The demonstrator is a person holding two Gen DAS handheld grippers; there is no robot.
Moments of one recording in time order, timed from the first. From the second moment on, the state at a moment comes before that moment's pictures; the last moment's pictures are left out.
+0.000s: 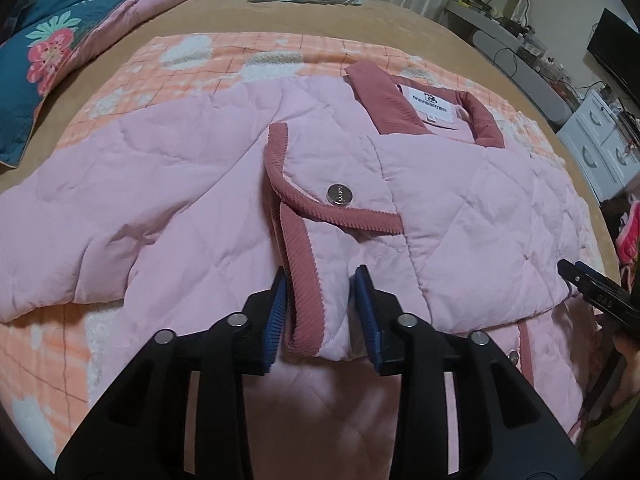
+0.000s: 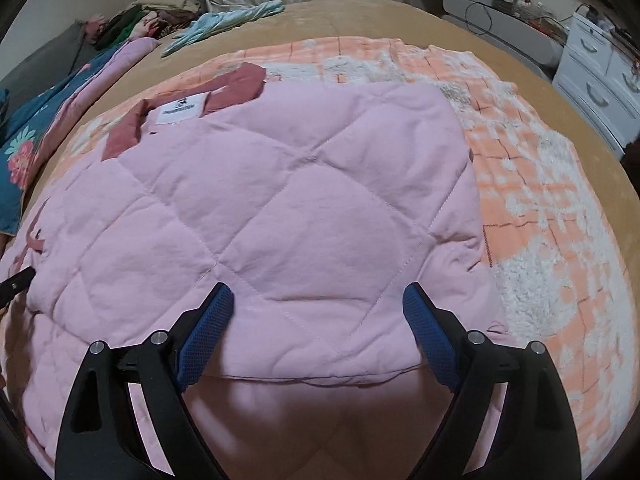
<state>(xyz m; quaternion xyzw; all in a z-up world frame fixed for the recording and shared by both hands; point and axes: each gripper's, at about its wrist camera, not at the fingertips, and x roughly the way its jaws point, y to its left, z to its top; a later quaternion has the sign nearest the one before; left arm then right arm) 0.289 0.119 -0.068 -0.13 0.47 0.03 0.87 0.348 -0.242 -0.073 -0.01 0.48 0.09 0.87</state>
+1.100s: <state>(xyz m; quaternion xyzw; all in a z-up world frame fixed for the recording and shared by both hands) 0.192 0.198 -0.016 -0.17 0.42 0.13 0.88 0.253 -0.147 0.021 -0.01 0.40 0.18 0.90</state>
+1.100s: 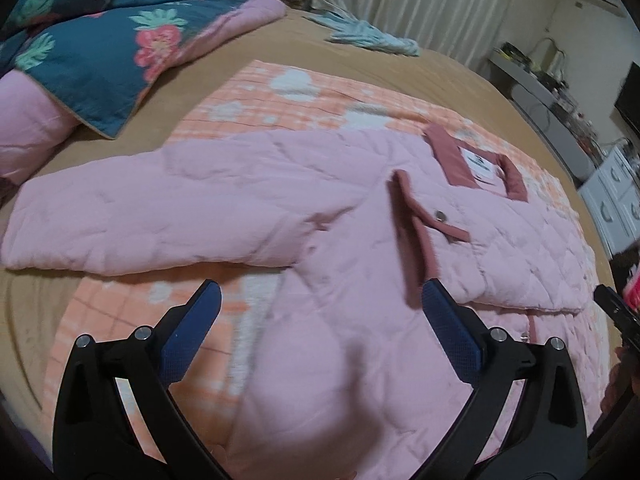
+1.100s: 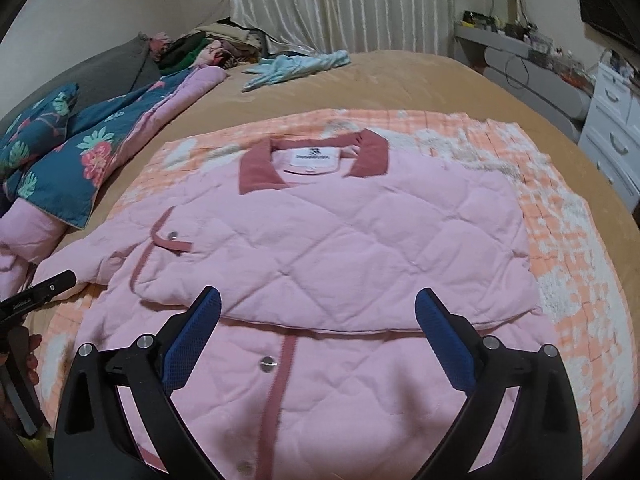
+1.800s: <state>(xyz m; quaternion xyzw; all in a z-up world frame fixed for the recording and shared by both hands) 0.145 0.269 -0.010 -0.19 0.38 0.21 0.88 0.222 -0.050 0.069 -0.05 0.36 0.25 0.90</state>
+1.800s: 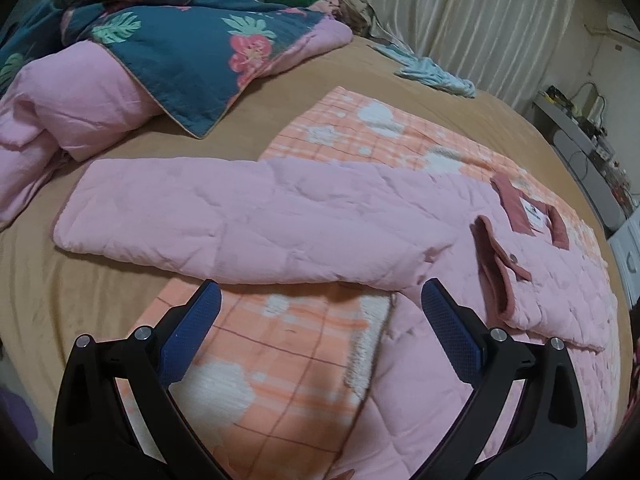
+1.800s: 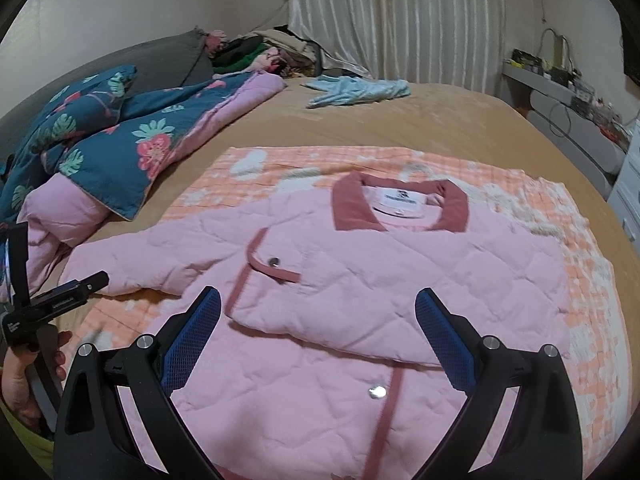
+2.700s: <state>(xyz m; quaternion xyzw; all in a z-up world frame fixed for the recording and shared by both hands) 0.115 0.354 -0.032 -0.25 0.36 0.32 0.84 0.197 0.102 0.065 -0.13 0.35 0.35 0.86</state>
